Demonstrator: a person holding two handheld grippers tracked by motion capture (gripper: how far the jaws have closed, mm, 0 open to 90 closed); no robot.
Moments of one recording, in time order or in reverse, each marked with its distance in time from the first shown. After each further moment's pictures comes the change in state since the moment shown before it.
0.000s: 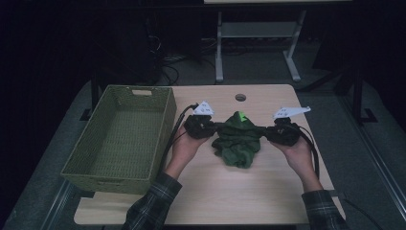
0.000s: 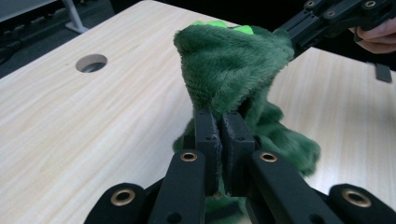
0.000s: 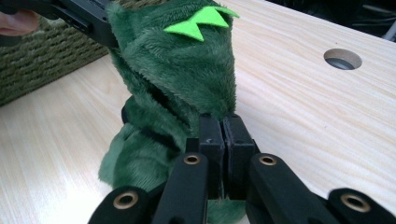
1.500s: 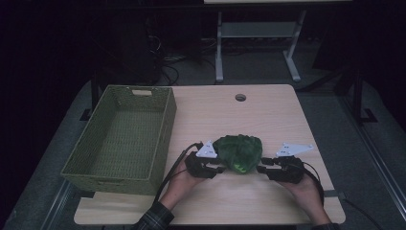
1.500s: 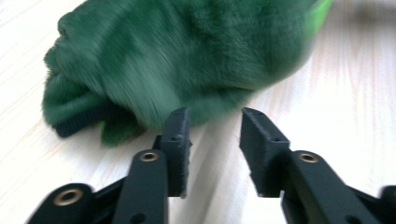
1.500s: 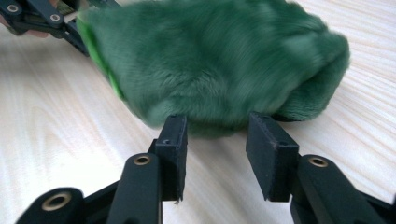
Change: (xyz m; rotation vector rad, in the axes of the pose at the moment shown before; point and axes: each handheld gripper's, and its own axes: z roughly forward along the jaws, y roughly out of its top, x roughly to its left) left arm -0.059 -0.081 0.008 0.133 -0.095 0.077; right arm 0.044 -0.086 -0.013 0.058 0.044 -0.003
